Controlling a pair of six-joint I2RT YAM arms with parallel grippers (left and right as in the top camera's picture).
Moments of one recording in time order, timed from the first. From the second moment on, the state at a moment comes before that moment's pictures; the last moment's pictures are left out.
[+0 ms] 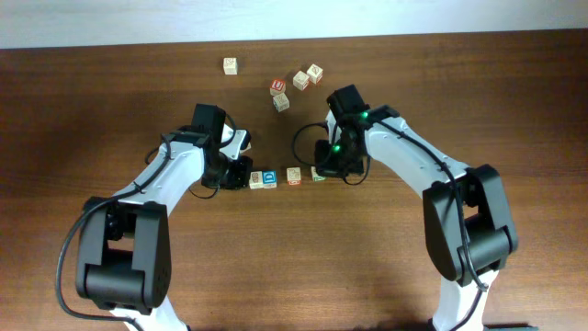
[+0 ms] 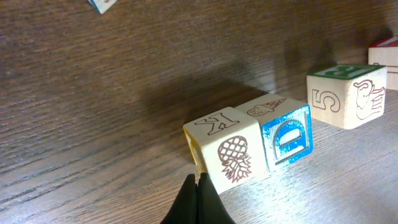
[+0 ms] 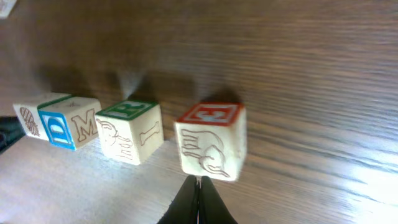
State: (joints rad) left arm -0.18 1.89 1.21 -0.70 0.32 -0.03; right arm 0.36 2.03 1.48 -0.84 -0.35 0.40
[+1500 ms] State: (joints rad) left arm -0.18 1.89 1.21 -0.70 0.32 -0.03; right arm 0.34 2.11 1.51 -0.76 -0.37 0.34
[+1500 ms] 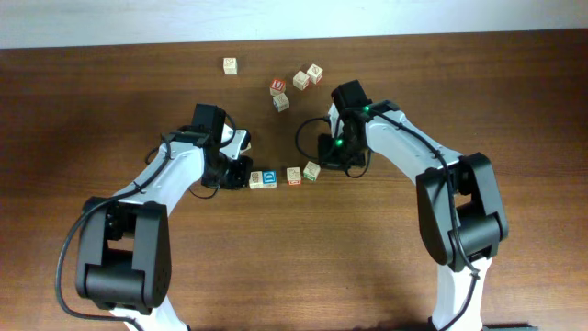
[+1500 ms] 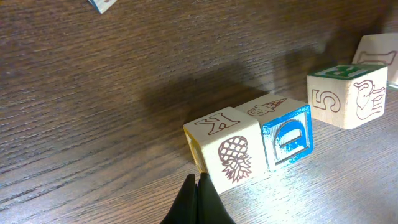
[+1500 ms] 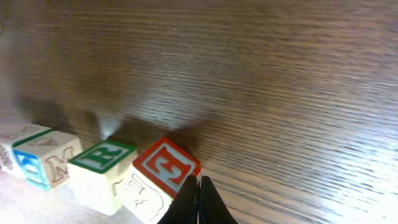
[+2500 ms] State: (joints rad) left arm -0.17 1.89 1.21 -0.71 0.30 -0.03; right arm 0.46 2.12 1.51 -0.74 -0.38 0.52
